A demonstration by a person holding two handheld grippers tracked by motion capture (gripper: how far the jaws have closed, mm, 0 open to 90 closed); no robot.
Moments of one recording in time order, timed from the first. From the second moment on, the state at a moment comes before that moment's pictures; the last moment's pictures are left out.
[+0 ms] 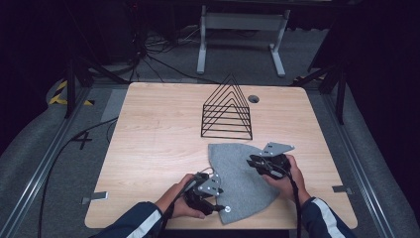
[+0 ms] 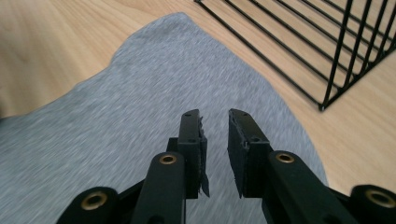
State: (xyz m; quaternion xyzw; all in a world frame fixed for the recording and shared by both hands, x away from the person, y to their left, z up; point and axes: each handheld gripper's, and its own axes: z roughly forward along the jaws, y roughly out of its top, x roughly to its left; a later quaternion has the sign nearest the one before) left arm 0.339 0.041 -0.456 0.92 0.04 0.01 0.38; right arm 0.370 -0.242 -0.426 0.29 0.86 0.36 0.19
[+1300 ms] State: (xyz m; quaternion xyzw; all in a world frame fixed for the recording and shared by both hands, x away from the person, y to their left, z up) left arm 0.420 0.057 -0.455 0.94 0.14 0.09 0.31; right arm 0.313 -0.268 -0.454 0.31 0.88 0.31 0.17
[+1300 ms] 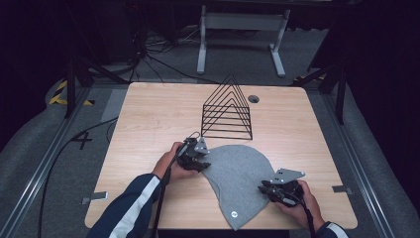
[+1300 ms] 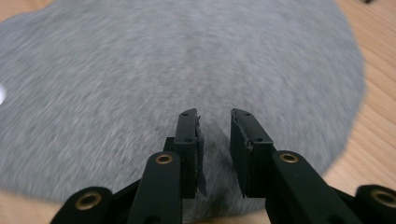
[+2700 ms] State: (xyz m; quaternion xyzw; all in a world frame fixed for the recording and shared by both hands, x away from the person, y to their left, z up) left arm 0.437 0.050 -0.461 0.91 0.23 0.04 0.34; right arm 0.387 -0.293 -0.456 0.41 0.84 0.32 0.17
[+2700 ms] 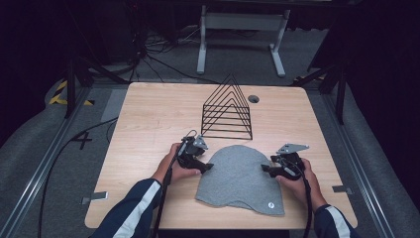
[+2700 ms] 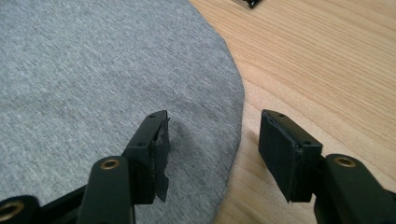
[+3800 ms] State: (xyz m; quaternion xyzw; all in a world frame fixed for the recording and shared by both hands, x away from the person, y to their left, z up) left arm 0.436 0.024 -0.462 0.91 0.22 0.05 0.36; right arm 0.380 -0.281 -0.452 0.41 0.85 0.32 0.14
